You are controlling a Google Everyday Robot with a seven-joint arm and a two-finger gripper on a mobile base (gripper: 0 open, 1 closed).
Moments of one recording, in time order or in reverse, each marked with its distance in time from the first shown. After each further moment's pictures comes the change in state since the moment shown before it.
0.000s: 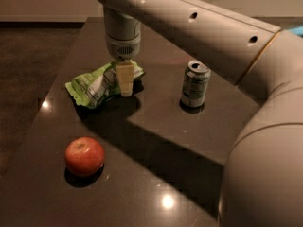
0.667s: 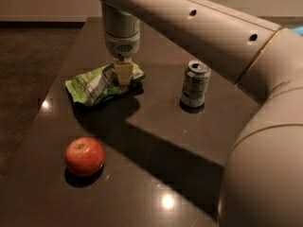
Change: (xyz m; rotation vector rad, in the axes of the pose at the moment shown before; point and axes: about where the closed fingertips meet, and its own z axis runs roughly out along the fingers) arm -0.001 0.001 -0.007 -0.002 0.007 -0.022
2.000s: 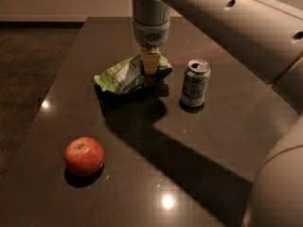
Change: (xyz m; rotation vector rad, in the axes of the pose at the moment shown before) arm 0.074 0.007 -0.035 0.027 0.073 0.121
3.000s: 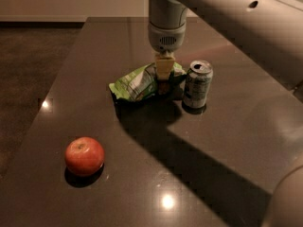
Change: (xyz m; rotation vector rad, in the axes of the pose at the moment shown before) arm 0.035 0.025 -0.001 -0.063 0.024 0.072
